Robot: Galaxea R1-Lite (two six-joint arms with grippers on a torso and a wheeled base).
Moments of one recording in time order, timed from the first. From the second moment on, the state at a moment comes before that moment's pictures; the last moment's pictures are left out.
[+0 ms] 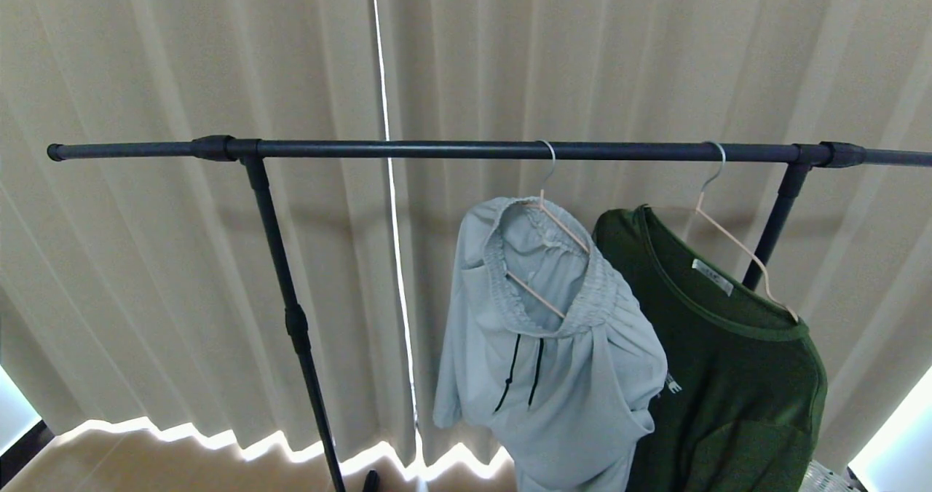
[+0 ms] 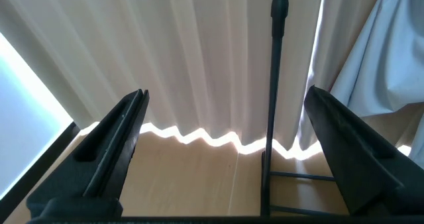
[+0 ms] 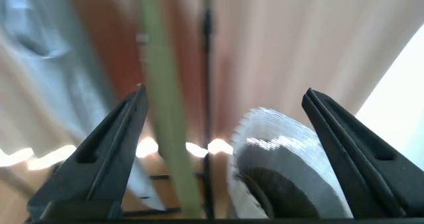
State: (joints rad) left arm -0.01 0.00 -0.06 0.19 0.20 0.16; right arm -0.01 0.01 -0.11 0.17 -0.05 0.05
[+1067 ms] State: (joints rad) left arm -0.01 0.00 -0.06 0.19 0.20 0.16; right arm -0.01 0.00 -0.04 0.10 -0.02 0.01
